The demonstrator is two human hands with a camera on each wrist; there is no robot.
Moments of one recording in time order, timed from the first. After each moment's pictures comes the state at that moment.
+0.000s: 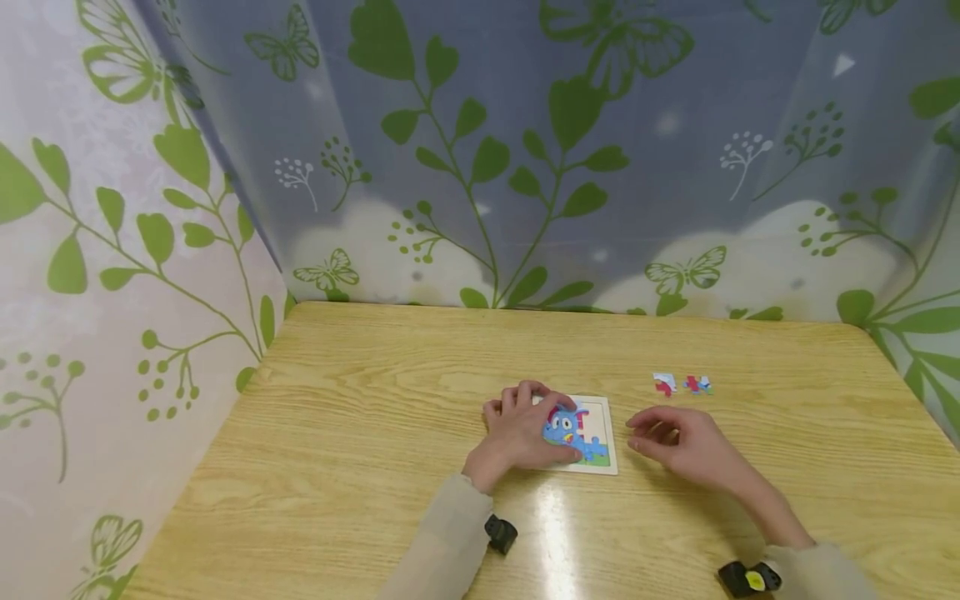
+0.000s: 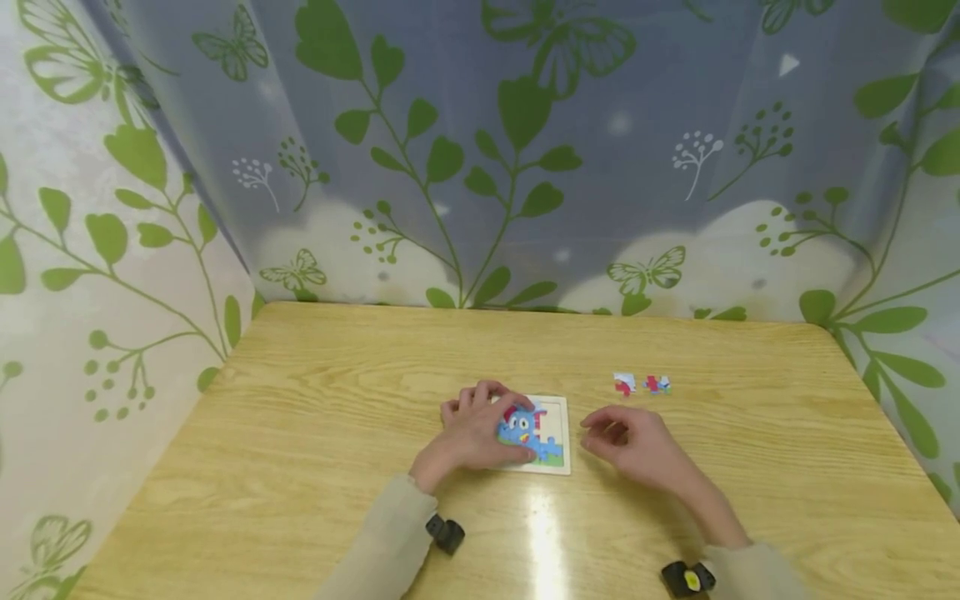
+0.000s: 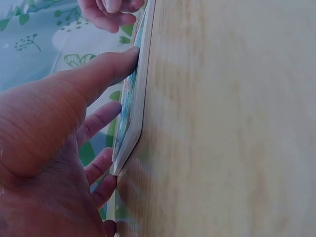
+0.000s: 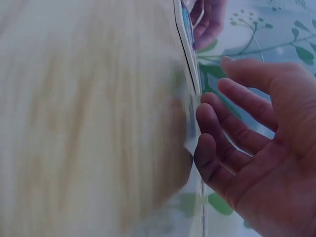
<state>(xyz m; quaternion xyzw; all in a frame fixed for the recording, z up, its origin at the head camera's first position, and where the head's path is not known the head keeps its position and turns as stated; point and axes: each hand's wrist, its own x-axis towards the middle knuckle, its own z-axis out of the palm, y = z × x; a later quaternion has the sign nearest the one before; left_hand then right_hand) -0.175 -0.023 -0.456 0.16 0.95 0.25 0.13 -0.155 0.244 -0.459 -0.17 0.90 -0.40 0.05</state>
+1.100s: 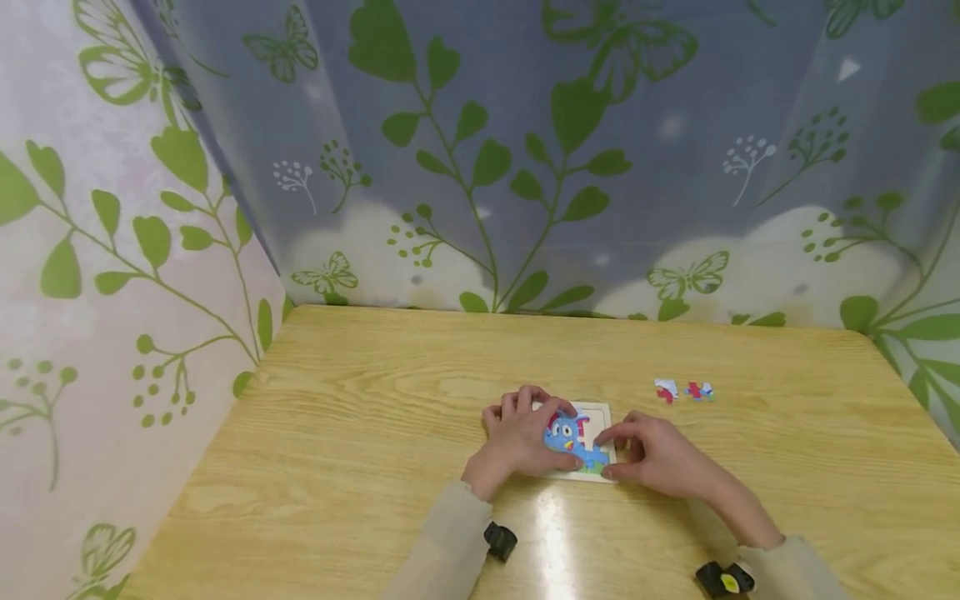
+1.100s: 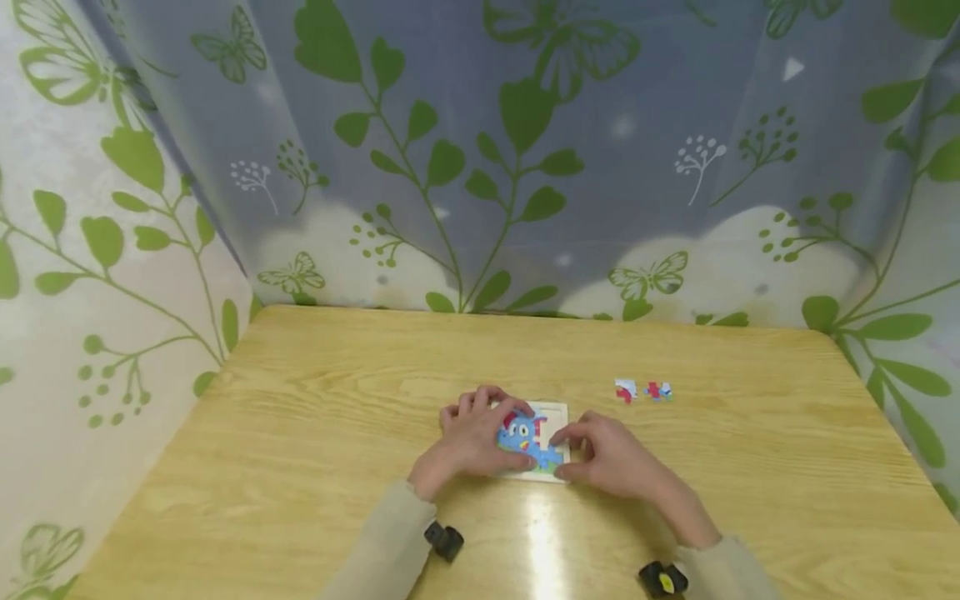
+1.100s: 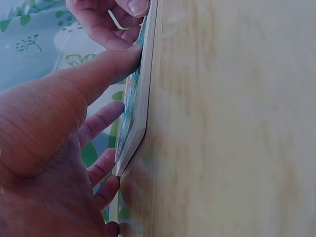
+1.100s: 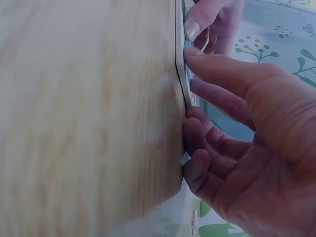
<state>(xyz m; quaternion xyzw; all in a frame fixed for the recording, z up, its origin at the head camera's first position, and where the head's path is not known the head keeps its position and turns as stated) -0.178 -0.021 -0.459 0.15 0.95 0.24 0.13 -0.165 0.219 -0.463 -0.27 0.89 -0.35 0.09</state>
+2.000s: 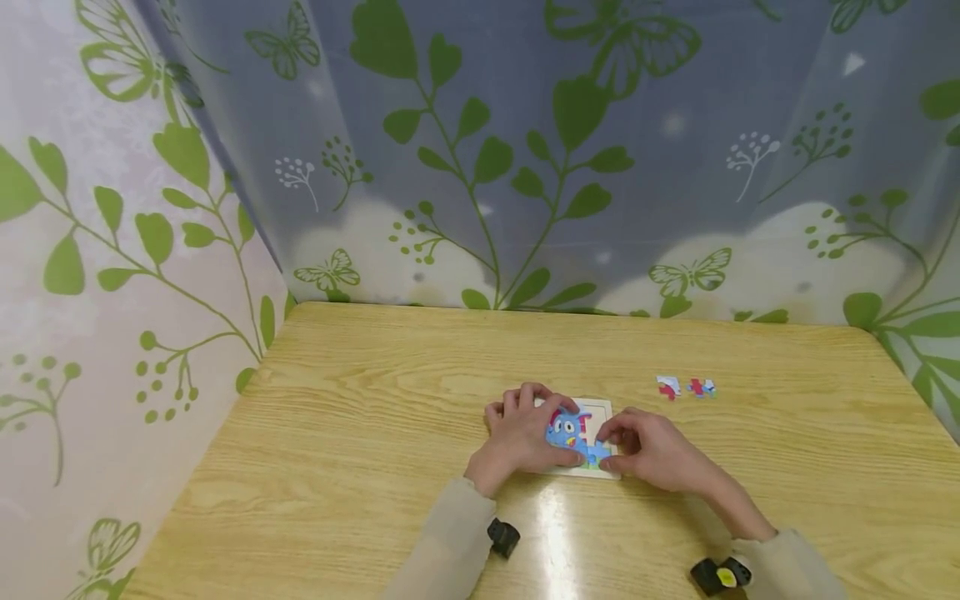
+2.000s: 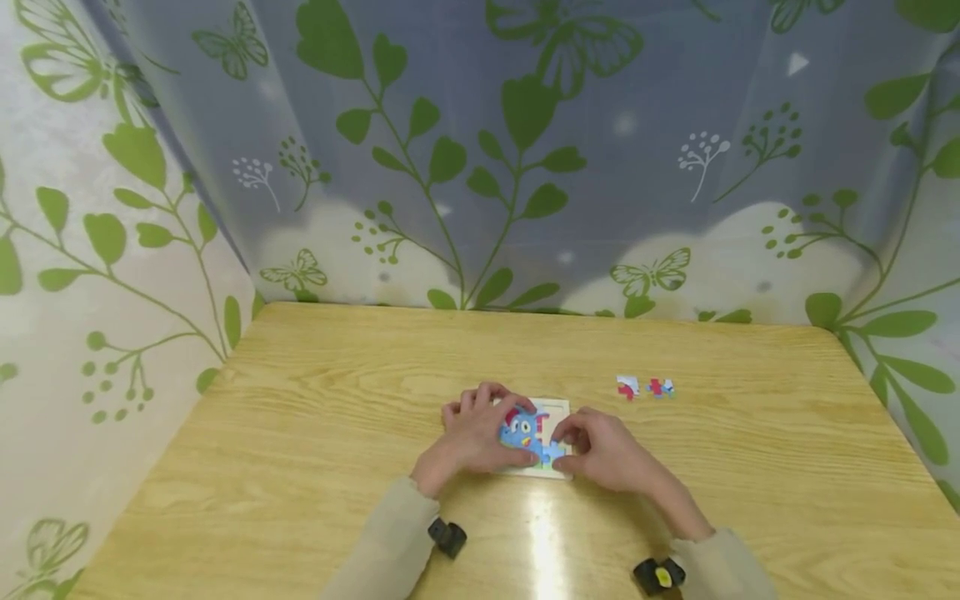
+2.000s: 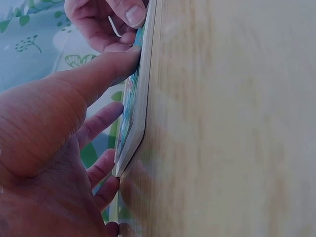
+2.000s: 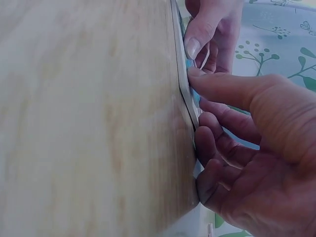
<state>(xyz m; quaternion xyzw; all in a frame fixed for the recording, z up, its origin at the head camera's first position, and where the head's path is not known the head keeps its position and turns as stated) -0.178 -0.021 -0.461 0.15 0.95 0.23 0.13 -0.166 0.208 -0.463 -0.23 0.89 -0.38 0.11</state>
